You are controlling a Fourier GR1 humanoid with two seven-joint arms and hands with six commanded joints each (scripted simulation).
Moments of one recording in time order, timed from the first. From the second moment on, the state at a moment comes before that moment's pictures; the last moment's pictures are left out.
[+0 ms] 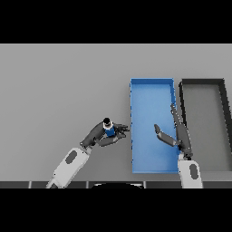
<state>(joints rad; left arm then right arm) -0.23 0.12 -0.52 -1.45 0.06 -0.11 -0.18 0.07 -0.16 0.06 -1.68 0.16 0.04 -0.08</state>
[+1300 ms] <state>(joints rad) -0.26 0.05 -0.50 -1.57 0.01 -0.22 -0.05 0.05 -0.28 0.10 -2.02 -0.22 0.28 0.14</state>
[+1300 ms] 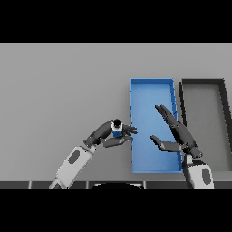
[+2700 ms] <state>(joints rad) -0.26 0.01 -0.43 -1.55 -0.07 -0.31 0.01 -0.59 -0.17 0.38 -1.79 -0.26 0.47 0.44</state>
